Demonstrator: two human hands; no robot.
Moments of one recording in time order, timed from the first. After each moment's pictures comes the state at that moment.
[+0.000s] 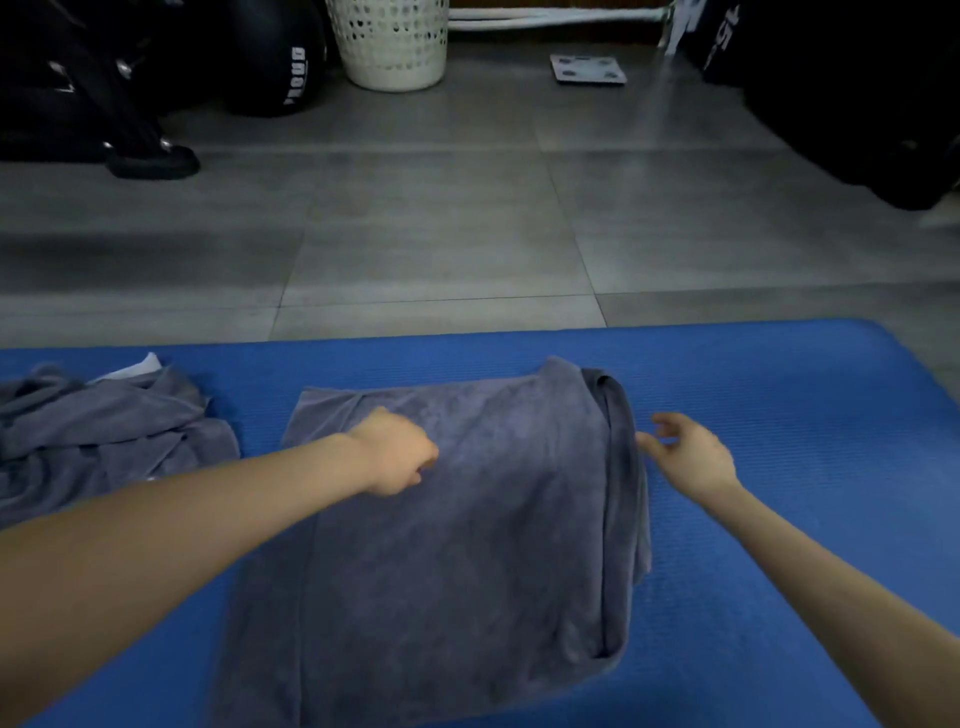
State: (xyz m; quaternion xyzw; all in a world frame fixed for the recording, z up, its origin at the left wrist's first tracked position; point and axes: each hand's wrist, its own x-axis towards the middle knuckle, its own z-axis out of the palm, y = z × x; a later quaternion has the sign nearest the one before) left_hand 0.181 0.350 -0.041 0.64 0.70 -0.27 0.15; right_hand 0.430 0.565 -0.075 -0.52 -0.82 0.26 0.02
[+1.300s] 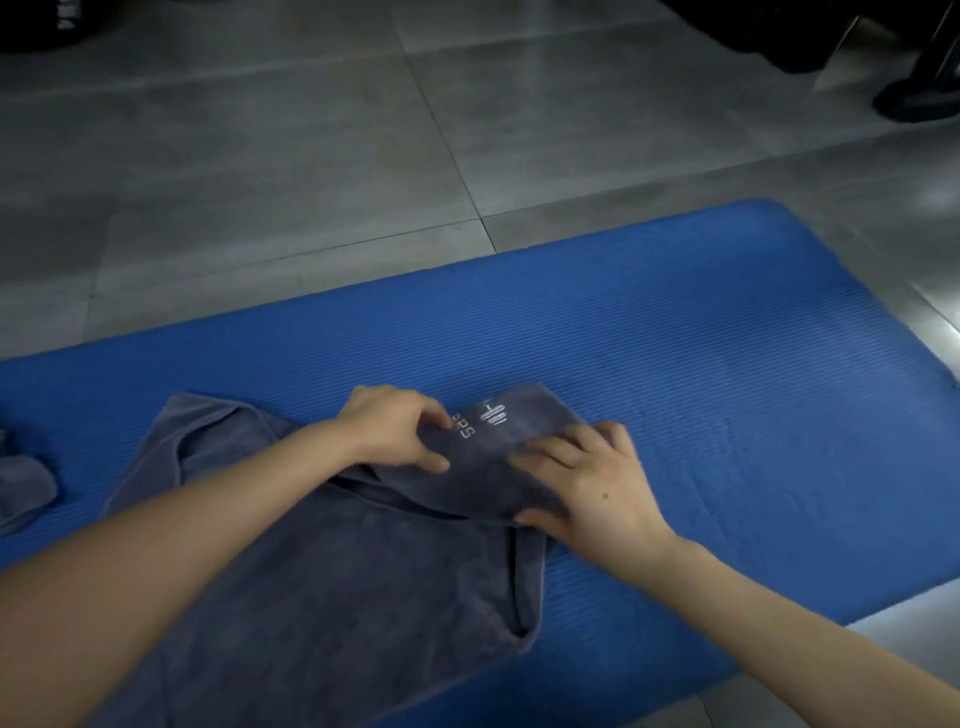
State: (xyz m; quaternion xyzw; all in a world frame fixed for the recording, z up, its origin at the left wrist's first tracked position) left_hand 0.260 0.460 -0.083 0.60 0.75 -0.07 0.25; right_hand 0.501 0.520 -0.100 -0.23 -0.97 0.01 0.10
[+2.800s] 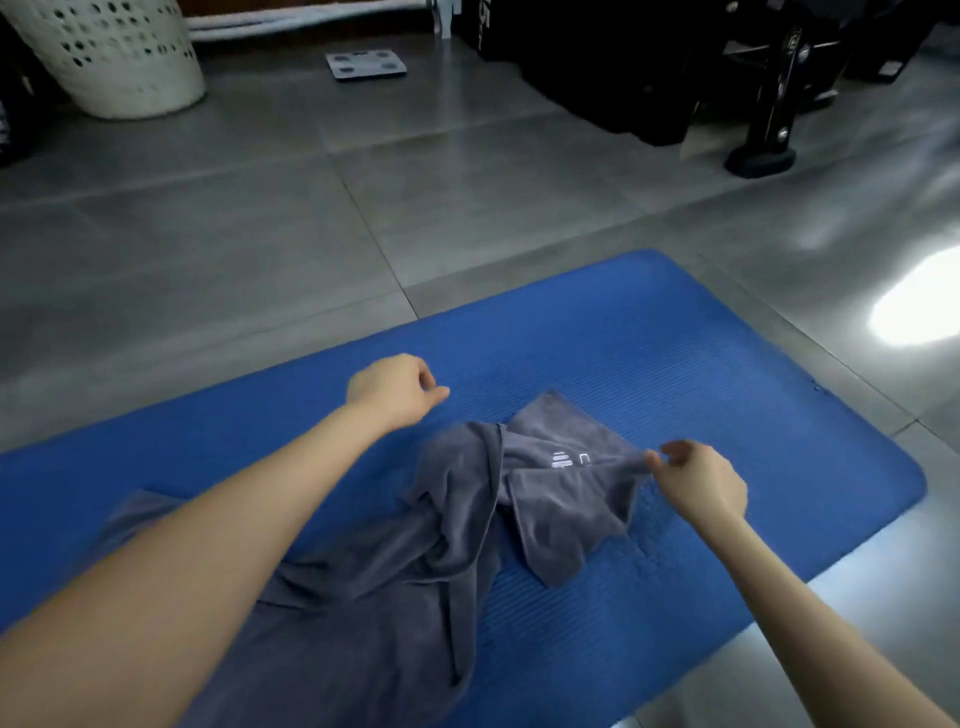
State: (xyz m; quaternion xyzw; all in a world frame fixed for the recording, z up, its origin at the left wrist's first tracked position) left_hand 0.314 0.552 -0.036 0.53 0.82 0.06 0.20; right_hand 0.626 0.611 -0.104 -0.73 -0.64 0.21 0.06
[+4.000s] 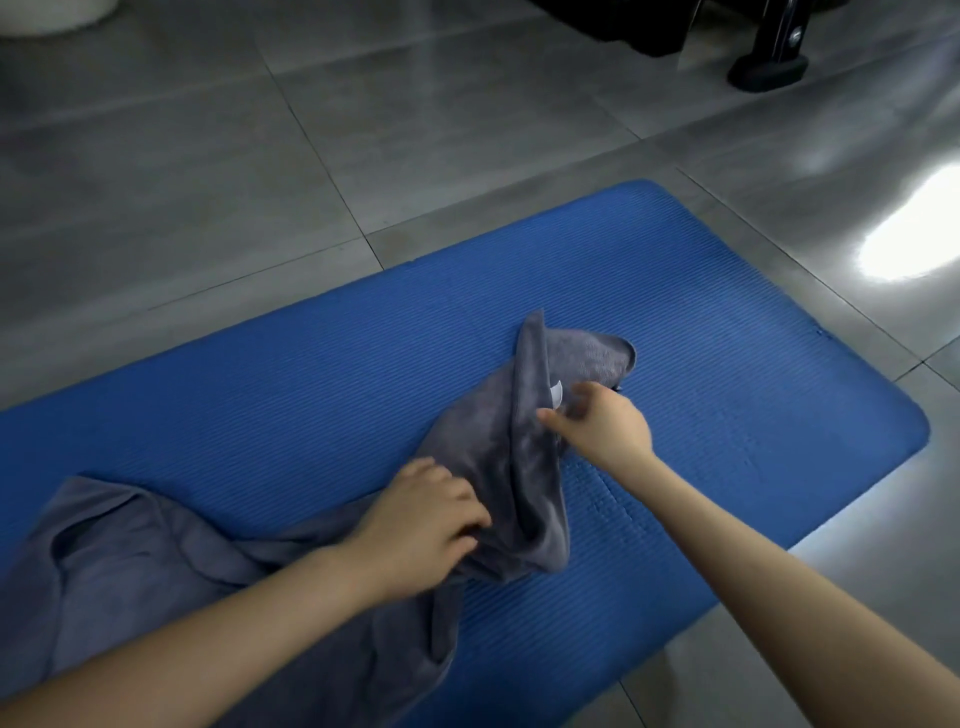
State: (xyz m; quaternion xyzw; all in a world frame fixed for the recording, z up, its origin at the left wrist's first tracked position) left_hand 0.389 0.471 -0.101 0.82 0.56 0.04 0.15; right_hand 0.564 0.616 -0.112 -0.63 -0.72 0.28 0.01
